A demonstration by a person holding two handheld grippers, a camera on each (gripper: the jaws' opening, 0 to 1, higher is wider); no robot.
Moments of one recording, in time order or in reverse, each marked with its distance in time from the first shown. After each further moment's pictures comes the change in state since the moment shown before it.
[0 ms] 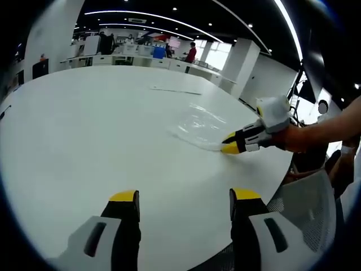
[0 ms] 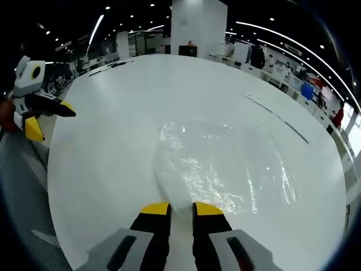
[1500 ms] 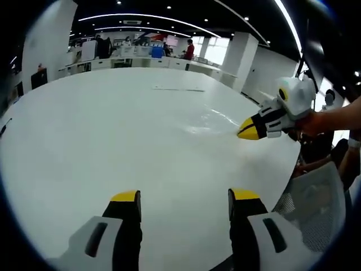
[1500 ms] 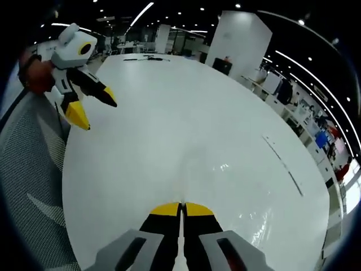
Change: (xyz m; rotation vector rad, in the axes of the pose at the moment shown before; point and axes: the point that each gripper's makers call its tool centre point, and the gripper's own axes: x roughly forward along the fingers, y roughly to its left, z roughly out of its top) left arm 0.009 0.019 0.009 0.083 0.012 0.045; right arm -0.042 0.020 0.041 -0.317 -0.046 0.047
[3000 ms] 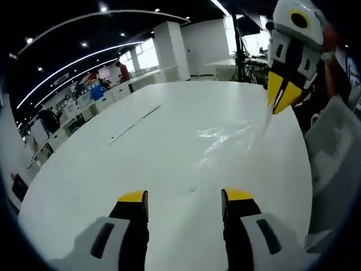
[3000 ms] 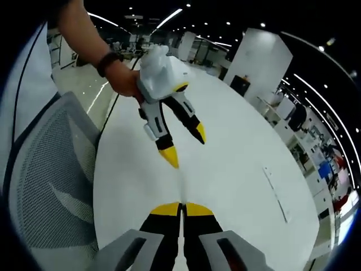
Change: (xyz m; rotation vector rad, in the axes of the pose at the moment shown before) left arm 0.085 -0.038 0.079 0.700 -0.013 -0.196; right arm -0.071 0.022 0.041 -0.173 -0.051 0.063
